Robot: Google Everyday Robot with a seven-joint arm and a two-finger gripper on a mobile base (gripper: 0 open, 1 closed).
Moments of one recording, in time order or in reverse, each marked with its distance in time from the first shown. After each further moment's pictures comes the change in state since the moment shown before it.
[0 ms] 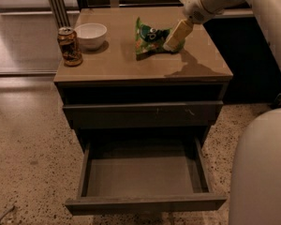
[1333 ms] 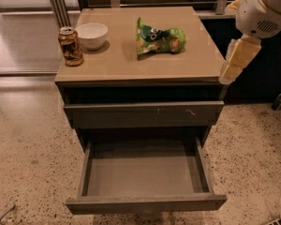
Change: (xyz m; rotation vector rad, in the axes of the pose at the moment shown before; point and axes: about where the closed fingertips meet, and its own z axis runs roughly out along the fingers) arm 0.045 0.133 -0.188 -0.059 0.377 -0.121
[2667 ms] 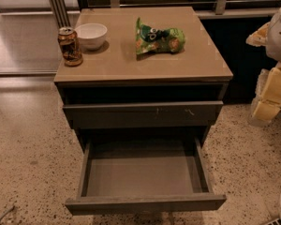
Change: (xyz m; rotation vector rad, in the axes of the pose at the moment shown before) arm 0.020 0.104 -0.055 -0.191 0.083 0.078
